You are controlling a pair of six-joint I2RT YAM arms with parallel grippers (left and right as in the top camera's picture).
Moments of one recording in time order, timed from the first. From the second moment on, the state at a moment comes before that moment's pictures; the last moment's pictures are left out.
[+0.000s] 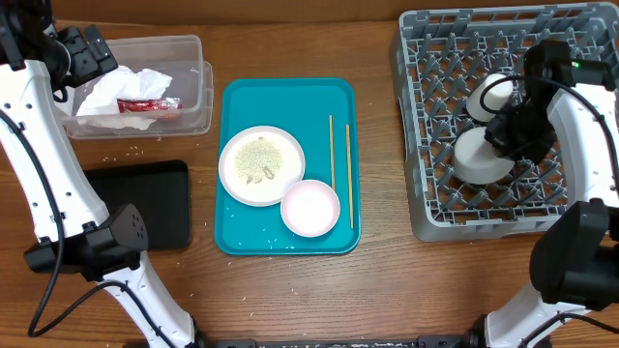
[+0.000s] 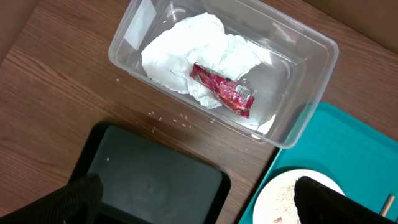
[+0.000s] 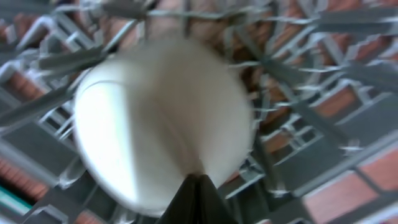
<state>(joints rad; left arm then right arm) 0.31 2.13 2.73 -1.69 -0.06 -0.22 -0.16 1.87 1.66 -1.34 0.02 0.52</state>
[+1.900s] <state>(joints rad) 0.31 2.13 2.73 -1.69 -0.06 -0.22 0.65 1.79 1.73 -1.19 -0.27 0.29</state>
